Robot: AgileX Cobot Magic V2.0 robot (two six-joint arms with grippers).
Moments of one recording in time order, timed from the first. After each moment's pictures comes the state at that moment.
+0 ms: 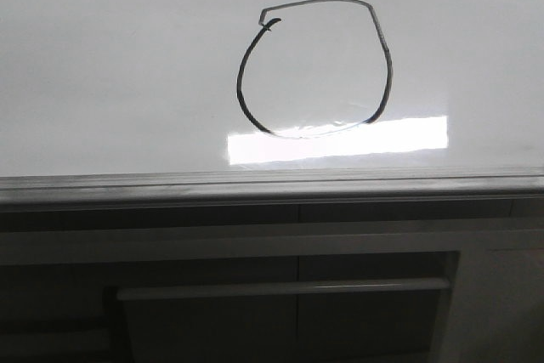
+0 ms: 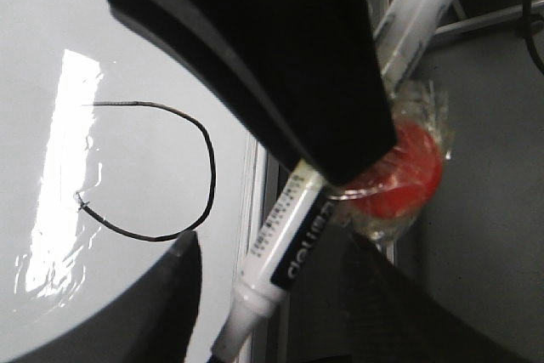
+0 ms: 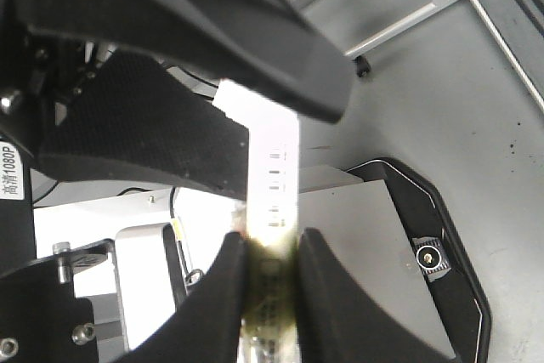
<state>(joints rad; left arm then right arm) -1.74 1.00 -1.02 0.77 1.07 -0.21 0.78 1.23 -1.30 0.68 1.26 -0.42</state>
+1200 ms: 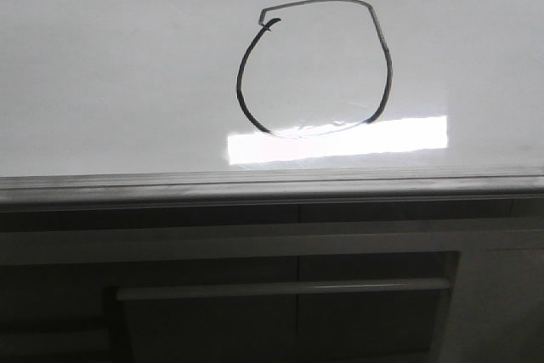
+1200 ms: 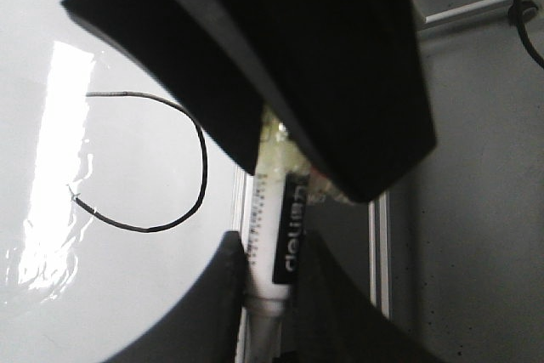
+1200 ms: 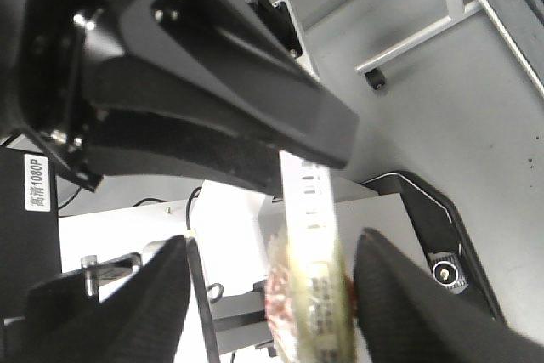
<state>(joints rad) -1.74 1.01 -1.02 0.75 1.09 -0.20 0.79 1.23 -1.31 0.71 1.24 -0.42</state>
